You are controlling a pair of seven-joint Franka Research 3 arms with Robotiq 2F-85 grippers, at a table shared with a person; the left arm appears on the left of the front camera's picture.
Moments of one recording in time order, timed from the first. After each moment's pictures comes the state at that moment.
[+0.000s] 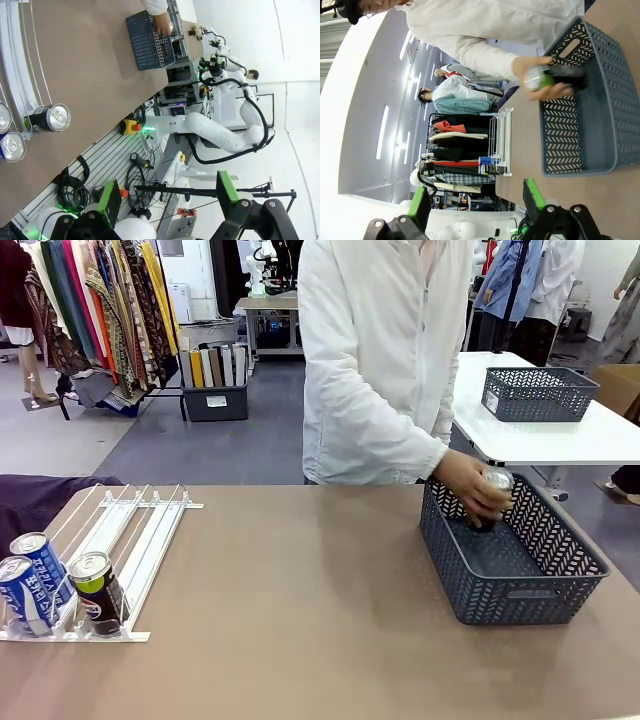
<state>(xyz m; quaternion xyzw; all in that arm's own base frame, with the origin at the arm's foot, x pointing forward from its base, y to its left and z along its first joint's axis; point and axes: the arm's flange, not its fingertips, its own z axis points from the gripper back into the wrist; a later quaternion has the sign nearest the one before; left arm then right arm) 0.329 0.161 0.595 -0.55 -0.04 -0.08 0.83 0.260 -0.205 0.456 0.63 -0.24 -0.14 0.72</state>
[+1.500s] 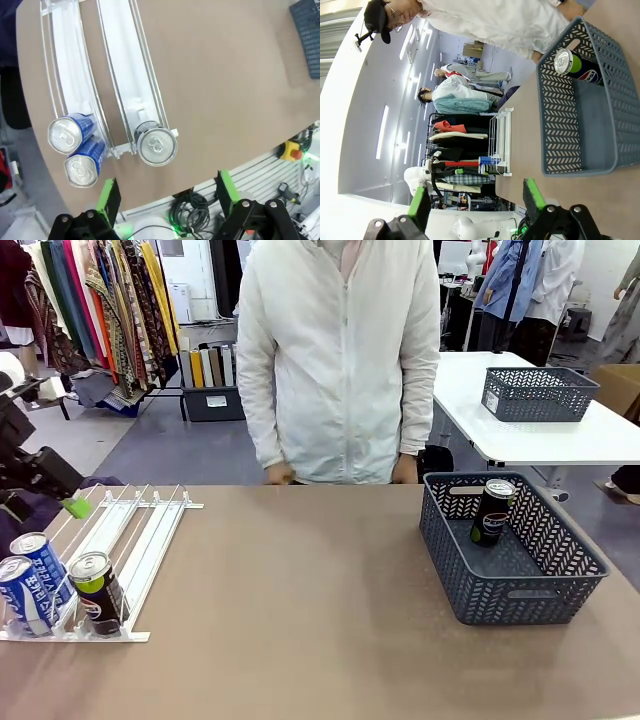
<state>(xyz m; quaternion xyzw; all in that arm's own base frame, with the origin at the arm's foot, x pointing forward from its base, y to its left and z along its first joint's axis) 0.328 -0.031 0.533 -0.11 -0.12 -0.10 0.98 0.260 -0.205 0.456 0.63 -0.24 -0.14 0.72</state>
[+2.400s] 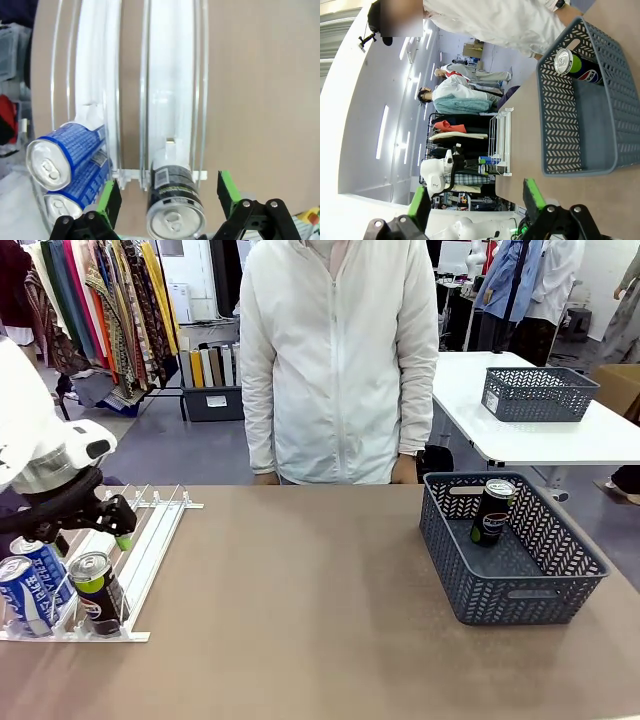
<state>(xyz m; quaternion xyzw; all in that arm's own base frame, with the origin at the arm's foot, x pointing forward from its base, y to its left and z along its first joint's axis) 0.380 -0.070 0.432 0.00 -0.10 0.04 0.99 0.260 -0.205 0.456 0.63 -0.24 -0.14 0.72</state>
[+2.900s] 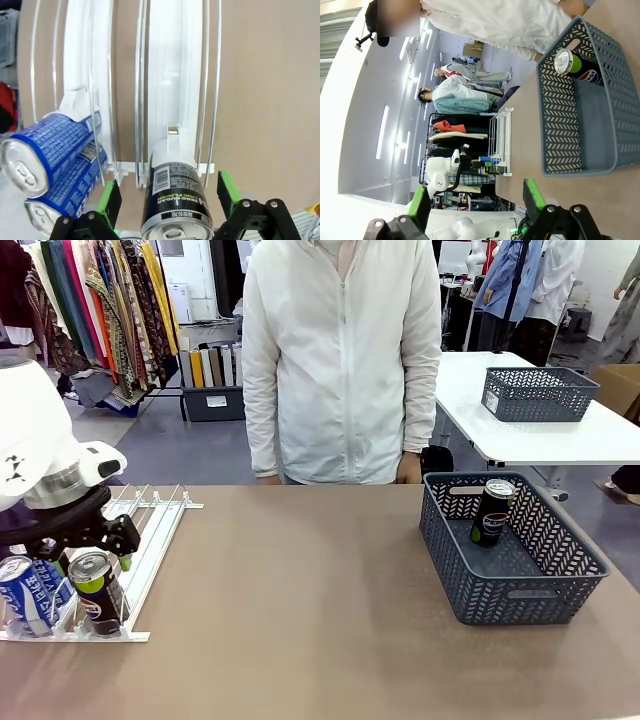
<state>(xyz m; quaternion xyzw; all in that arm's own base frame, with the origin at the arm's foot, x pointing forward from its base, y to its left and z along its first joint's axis) 0.382 -0.074 0.400 0.00 -0.05 0.03 1.00 0.260 -0.205 0.456 0.63 -0.24 -0.14 0.72</state>
